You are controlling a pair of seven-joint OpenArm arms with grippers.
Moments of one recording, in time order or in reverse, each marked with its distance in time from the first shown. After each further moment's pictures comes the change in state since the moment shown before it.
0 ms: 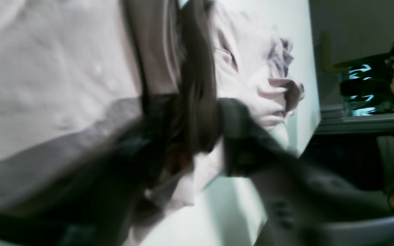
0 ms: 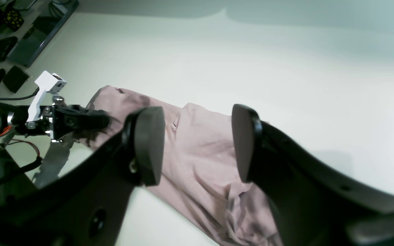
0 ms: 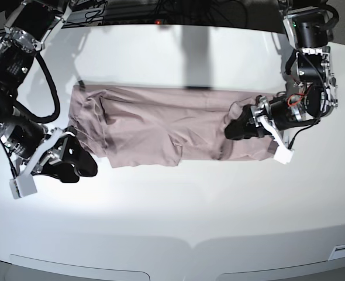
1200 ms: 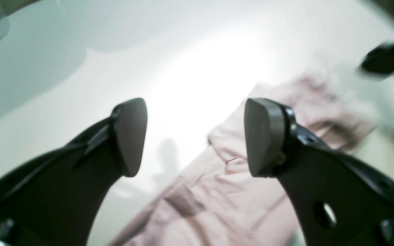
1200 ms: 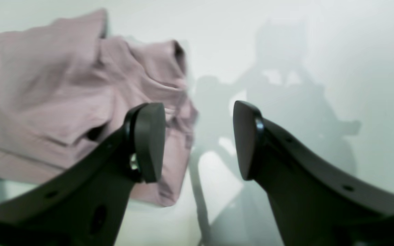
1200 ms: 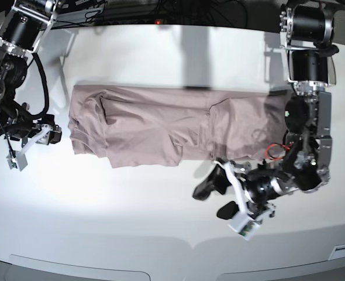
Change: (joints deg) left arm -12.9 -0.3 21.4 21.7 29.5 -0.7 -13.3; right arm -0.1 5.2 0.0 -24.4 -30.4 -3.3 8.0
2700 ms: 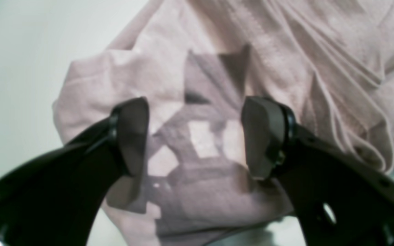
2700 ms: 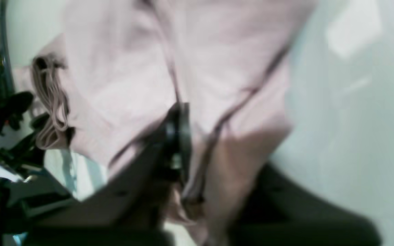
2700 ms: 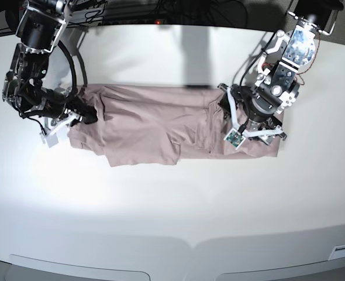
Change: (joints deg) left arm 19.5 -9.8 19.8 0.4 31.4 25.6 -9.0; right arm 0.3 -4.5 -0.1 -22.4 18.6 3.3 -1.1
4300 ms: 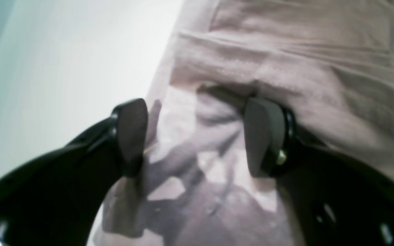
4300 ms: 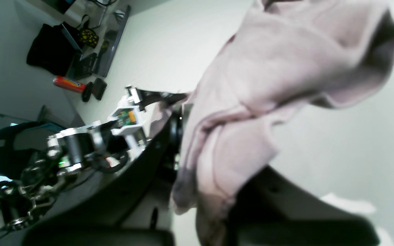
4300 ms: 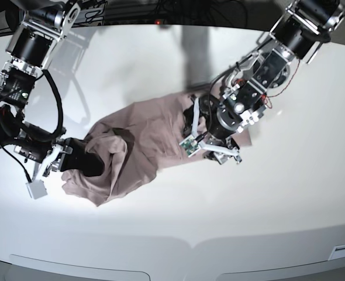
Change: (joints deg) left arm -13.4 4.3 15.5 -16.5 5.0 0.6 -14.7; right arm 6.2 0.0 -0.6 21.3 23.5 0.0 -11.6
